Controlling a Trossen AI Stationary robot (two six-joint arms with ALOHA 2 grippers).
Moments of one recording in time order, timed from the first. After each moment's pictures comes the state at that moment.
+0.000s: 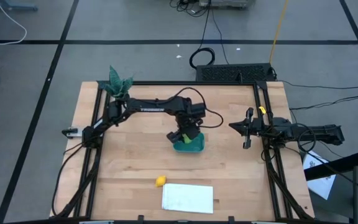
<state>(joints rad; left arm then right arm) 0.16 2.28 1.99 -1.10 0.42 1.03 0.01 0.10 0.03 0.09 0.18 -0.03</state>
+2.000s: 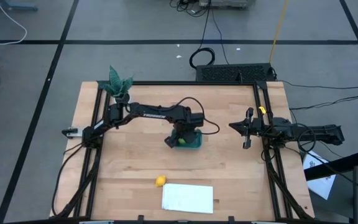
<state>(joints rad) 0.12 2.29 1.86 -1.04 0.21 0.93 0.01 0.10 0.03 0.09 0.18 -0.04</state>
